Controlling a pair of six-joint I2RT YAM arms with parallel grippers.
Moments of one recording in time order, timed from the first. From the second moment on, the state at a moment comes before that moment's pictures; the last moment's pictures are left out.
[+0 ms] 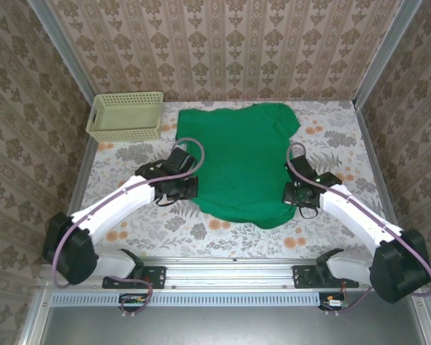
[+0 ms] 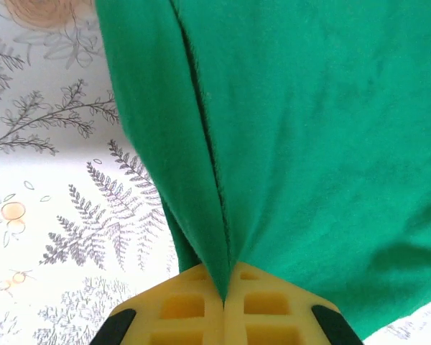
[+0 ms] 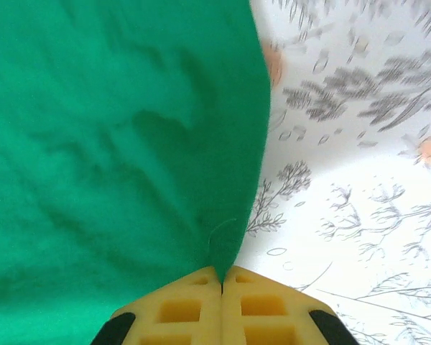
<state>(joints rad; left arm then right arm) -0.70 1.31 1.01 -0.81 0.03 -0.62 0.37 1.18 0.81 -0.84 0.17 0.64</state>
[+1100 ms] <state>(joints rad) -0.67 1.16 0.75 -0.69 -0.14 -0.56 0.84 1.46 0.86 -0.76 0.25 0.51</state>
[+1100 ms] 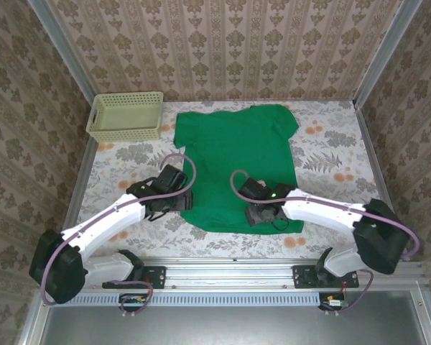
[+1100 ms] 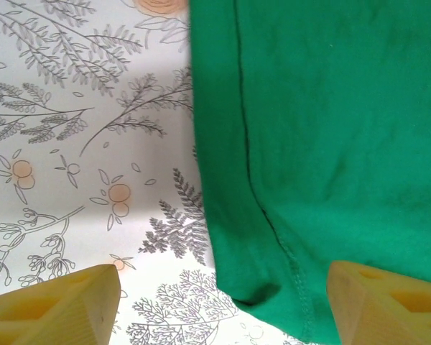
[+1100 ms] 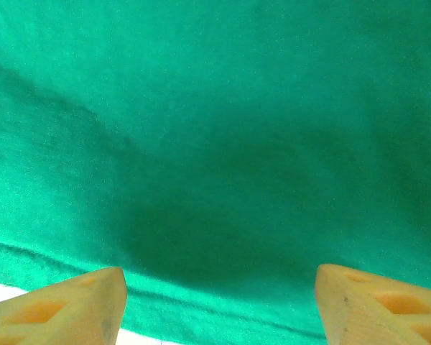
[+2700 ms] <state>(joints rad) -1.04 1.58 0.85 -0.10 -0.01 -0.34 0.65 1.22 0.92 -0.65 0.01 0.51</state>
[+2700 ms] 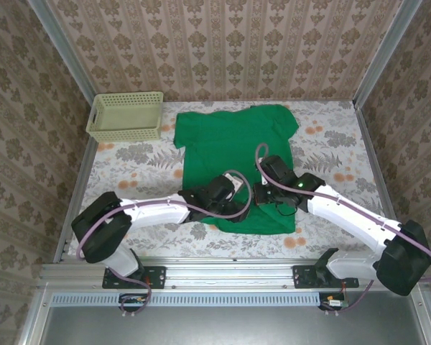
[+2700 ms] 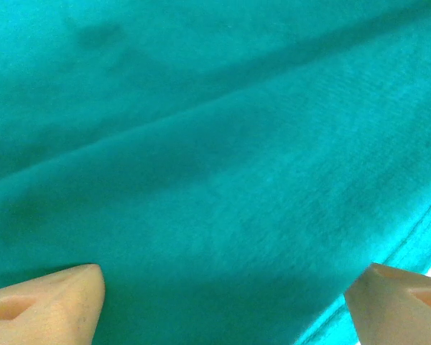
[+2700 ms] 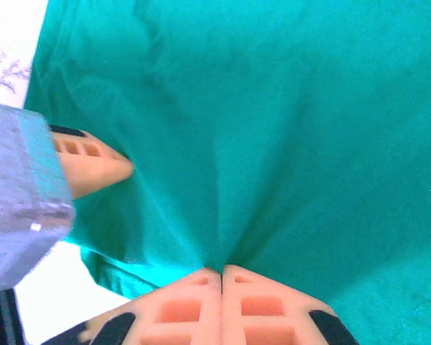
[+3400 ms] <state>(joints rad) -0.97 1.57 0.97 -0.15 -0.01 -0.37 0.72 1.03 0.71 -0.56 0.13 0.55</state>
